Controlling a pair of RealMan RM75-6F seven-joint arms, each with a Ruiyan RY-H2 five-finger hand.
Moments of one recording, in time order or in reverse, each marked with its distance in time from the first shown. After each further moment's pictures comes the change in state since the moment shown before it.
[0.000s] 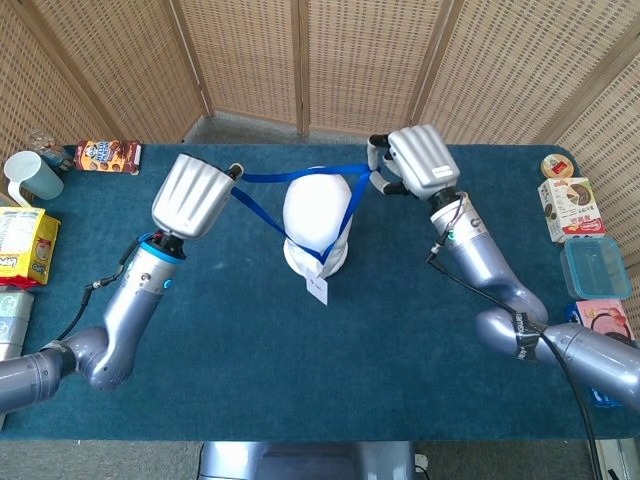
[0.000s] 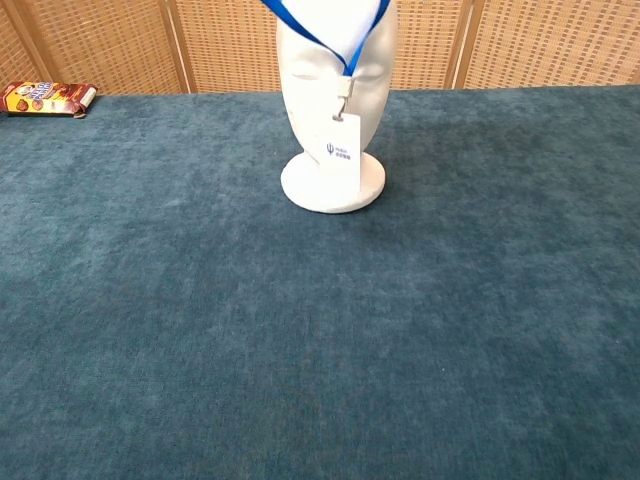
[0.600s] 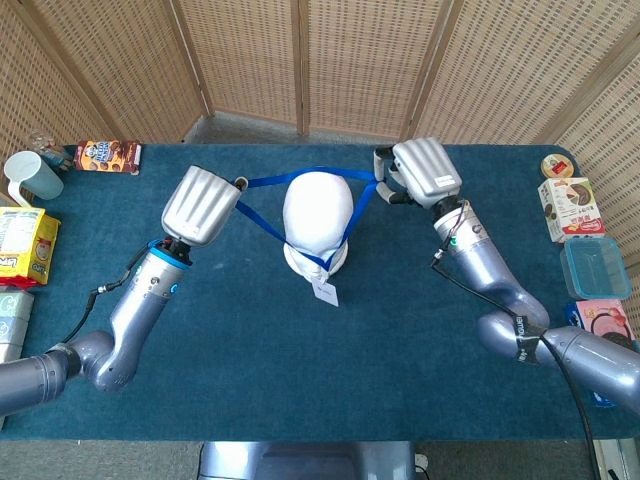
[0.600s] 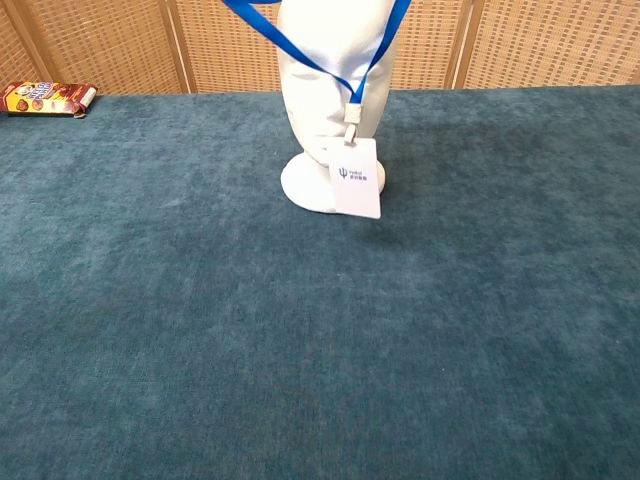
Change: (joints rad) left arm -0.006 -0.022 0.031 0.012 -0.042 -0.053 0.042; right arm -0.014 -0.018 -0.030 0.027 0.001 -0.030 0.004
